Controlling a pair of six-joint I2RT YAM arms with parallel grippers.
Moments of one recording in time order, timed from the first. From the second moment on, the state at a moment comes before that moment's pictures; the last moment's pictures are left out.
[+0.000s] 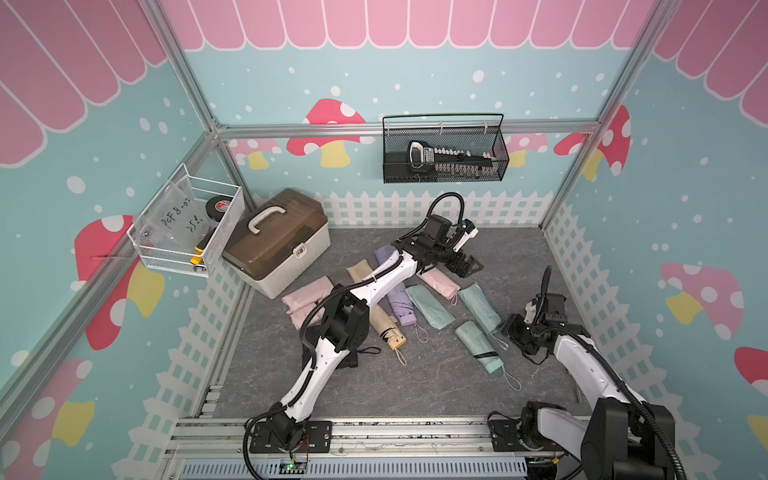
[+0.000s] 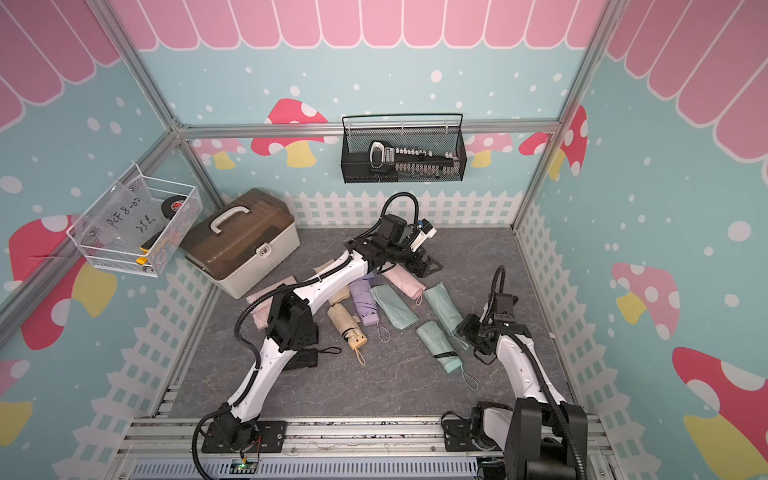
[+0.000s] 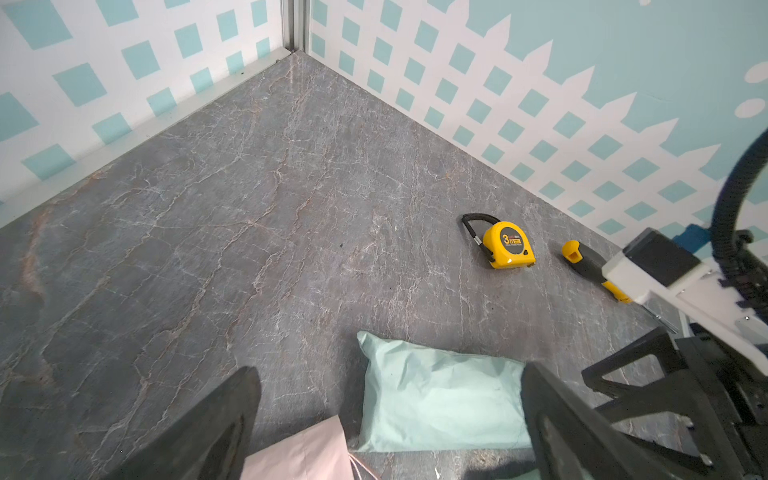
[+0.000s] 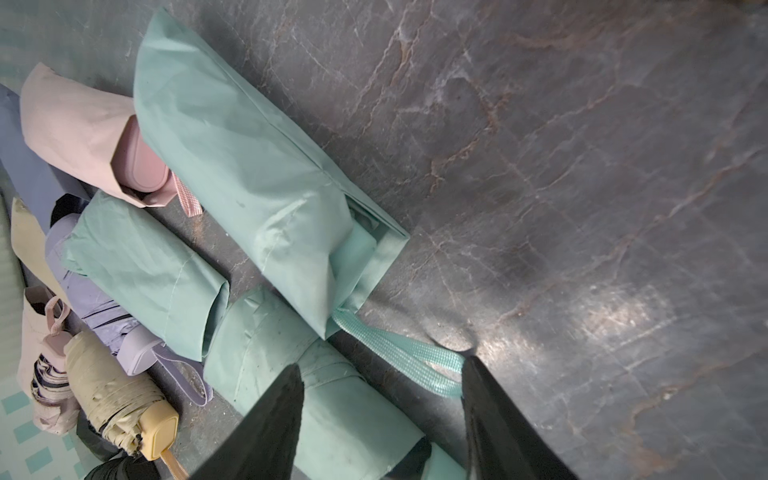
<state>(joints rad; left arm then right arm) -0.70 2.49 2.39 -0.50 0.52 0.00 -0.14 1.11 0.59 -0.59 -0.29 0.53</state>
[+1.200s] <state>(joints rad) -0.80 2.20 1.85 -0.25 0.21 -0.35 0.00 1.31 0.86 -0.65 -0.08 0.38</state>
